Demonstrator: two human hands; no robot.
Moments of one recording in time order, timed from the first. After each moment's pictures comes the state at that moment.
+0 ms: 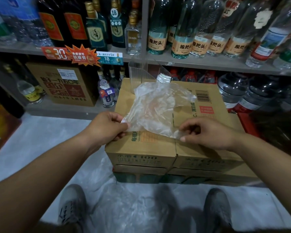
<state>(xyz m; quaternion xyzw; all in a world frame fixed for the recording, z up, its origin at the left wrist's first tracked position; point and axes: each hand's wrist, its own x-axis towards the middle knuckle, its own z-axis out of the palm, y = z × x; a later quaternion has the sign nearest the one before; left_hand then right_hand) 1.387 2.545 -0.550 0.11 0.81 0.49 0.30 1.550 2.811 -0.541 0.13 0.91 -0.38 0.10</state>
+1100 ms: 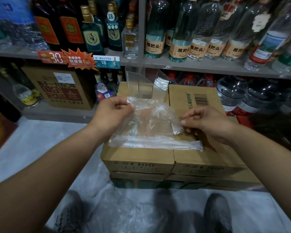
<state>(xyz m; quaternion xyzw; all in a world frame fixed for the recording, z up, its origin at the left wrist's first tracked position) 1.370 2.585 -0.541 0.16 0.77 0.60 0.18 1.523 2.828 -0.533 0.28 0.78 -0.56 0.03</state>
